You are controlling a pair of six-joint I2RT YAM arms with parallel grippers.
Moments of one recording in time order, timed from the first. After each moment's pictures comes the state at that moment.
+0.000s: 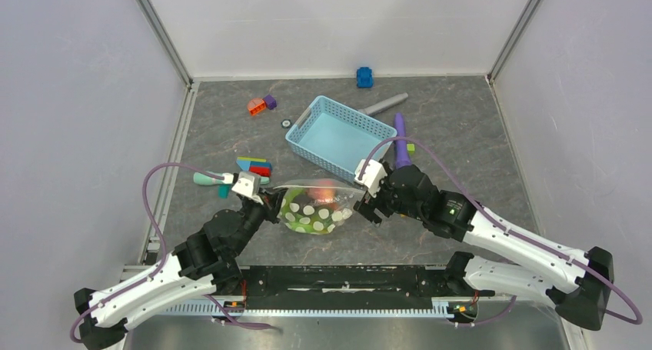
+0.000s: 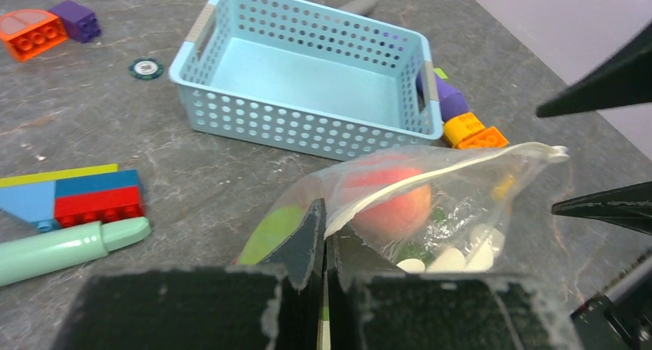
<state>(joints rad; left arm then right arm) -1.04 0.33 0.37 -0.12 -0.59 -0.29 0.96 0.94 0.78 -0.42 0.10 -0.17</state>
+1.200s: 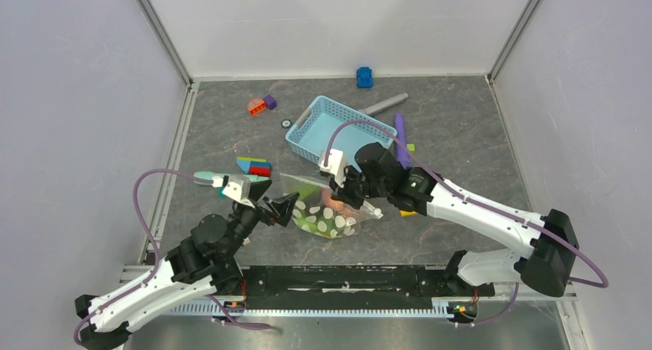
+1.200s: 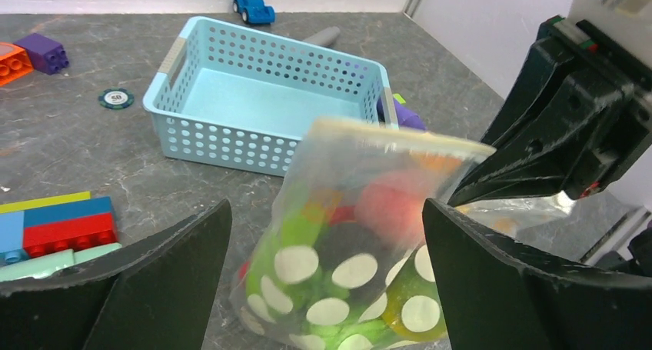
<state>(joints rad) -1.04 0.24 0.37 -0.10 -0.49 -0.28 0.96 1.28 1.02 -0.36 -0.27 -0.25</state>
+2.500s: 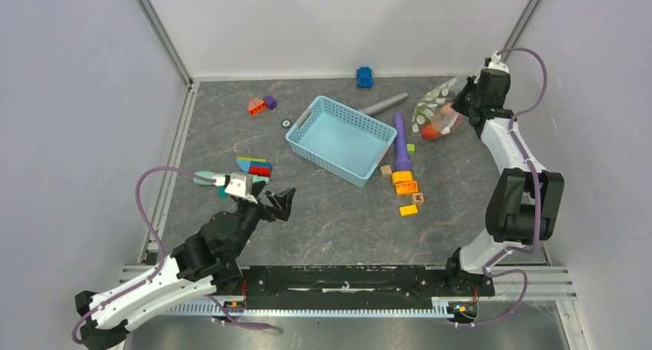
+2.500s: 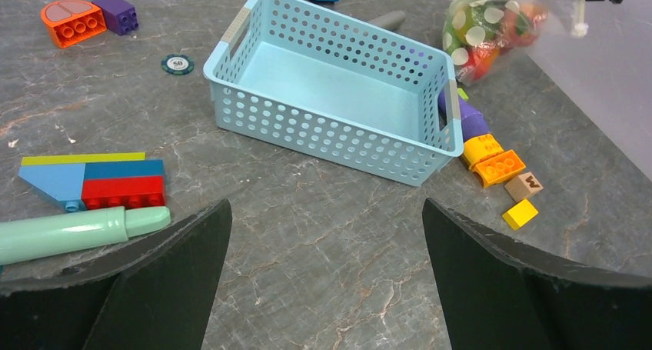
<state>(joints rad) -1.04 0.29 0.35 -0.13 -0.65 -0.33 -0.12 1.65 1.31 -0.17 -0.02 0.35</state>
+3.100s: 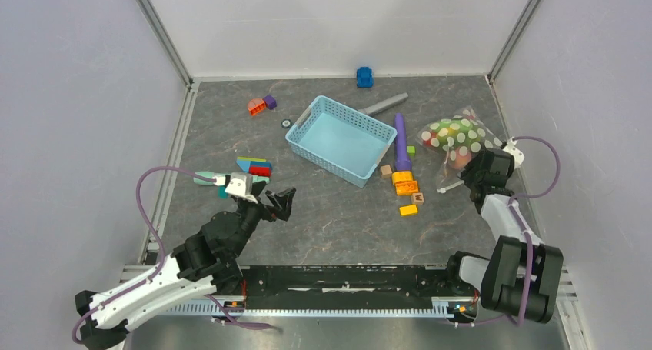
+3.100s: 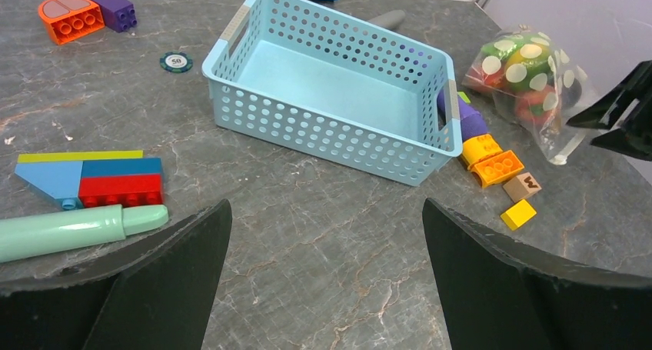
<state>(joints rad) -1.04 0.29 0.35 -0.13 -0.65 -0.34 -0.26 1.18 0.50 -0.03 0.14 0.46</state>
